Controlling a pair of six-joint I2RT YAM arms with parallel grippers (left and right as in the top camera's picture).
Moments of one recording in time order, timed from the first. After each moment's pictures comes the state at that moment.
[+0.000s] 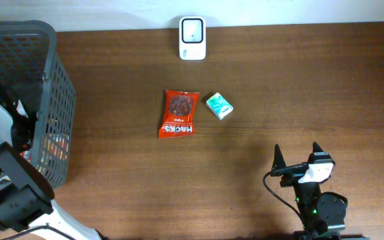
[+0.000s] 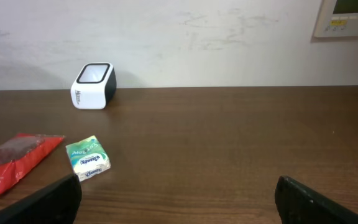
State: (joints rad) left arm 0.58 2.00 1.51 -0.94 0.00 -0.07; right arm 0.04 0.01 0.01 -0.08 0.00 0.04
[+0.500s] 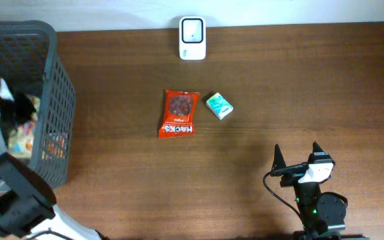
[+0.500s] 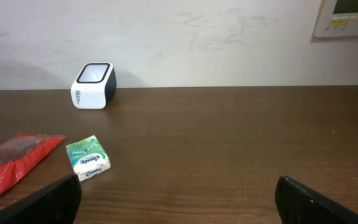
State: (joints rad) left arm 0.58 1.95 1.70 -1.03 0.11 -0.06; right arm 0.04 0.01 0.01 -0.08 0.00 0.05
